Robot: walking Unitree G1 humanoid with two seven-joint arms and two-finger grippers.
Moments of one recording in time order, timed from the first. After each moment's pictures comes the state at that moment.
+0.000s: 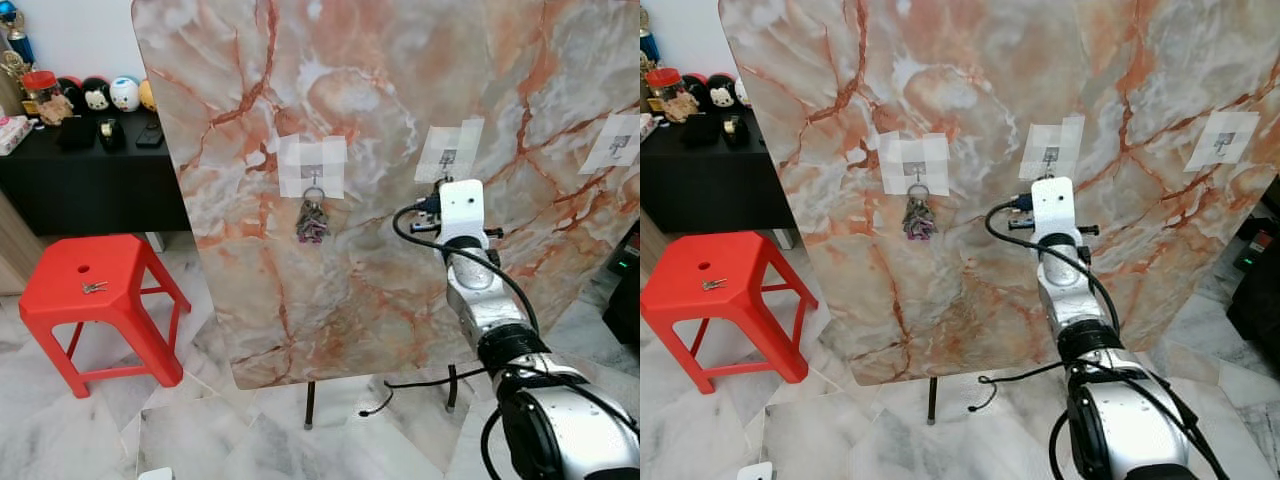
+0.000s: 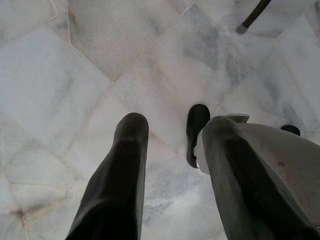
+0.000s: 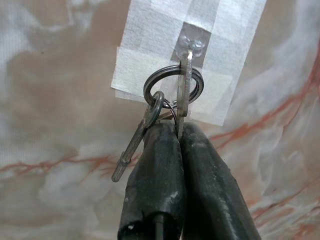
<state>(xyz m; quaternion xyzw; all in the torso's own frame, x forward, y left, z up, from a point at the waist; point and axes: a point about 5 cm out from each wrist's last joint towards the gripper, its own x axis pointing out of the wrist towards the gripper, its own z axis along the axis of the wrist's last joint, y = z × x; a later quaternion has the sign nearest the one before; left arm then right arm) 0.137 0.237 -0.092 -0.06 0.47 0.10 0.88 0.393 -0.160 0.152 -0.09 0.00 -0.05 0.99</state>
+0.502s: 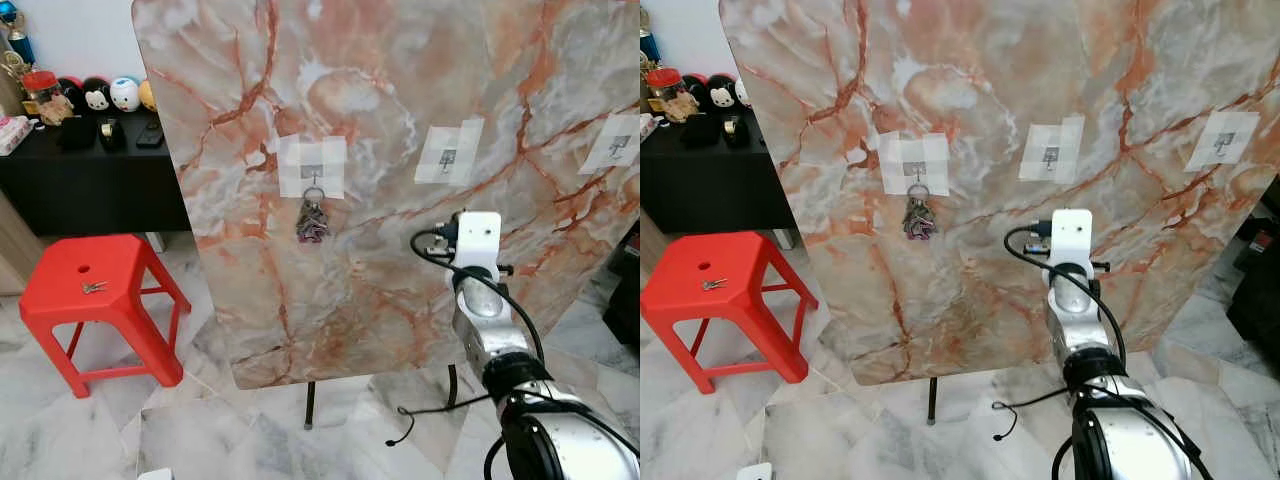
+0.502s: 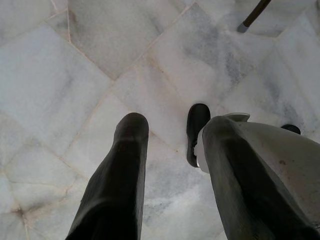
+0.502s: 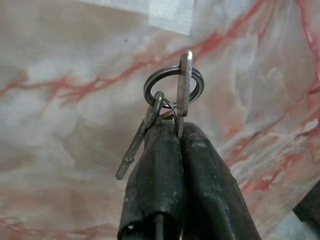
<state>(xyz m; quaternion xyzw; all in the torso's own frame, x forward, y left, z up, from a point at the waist) 0.136 0.238 -0.092 -0.06 0.47 0.11 0.88 0.372 -0.179 0.111 -0.05 0.05 -0.10 0.99</state>
